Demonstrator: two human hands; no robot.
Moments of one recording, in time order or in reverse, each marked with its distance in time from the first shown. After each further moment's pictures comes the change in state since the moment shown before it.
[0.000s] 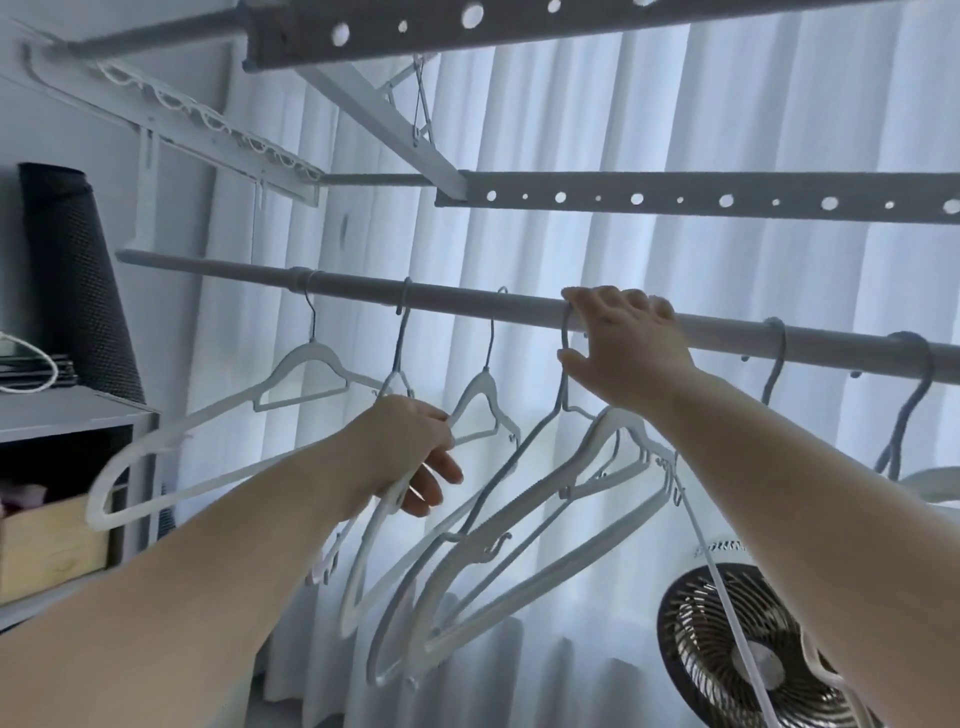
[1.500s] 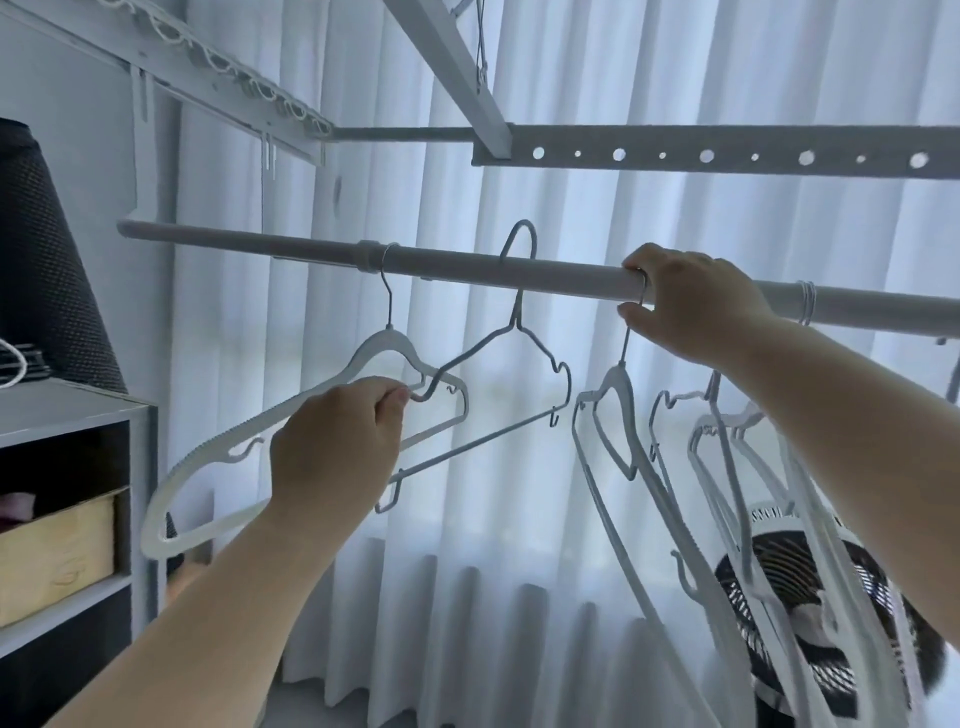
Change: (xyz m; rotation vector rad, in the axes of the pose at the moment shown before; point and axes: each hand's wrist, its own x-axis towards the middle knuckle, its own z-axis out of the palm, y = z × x) left_hand 0.041 -0.087 -0.109 0.502 0.665 0.411; right_hand 0.052 -0.074 0.021 -0.069 0.044 0.111
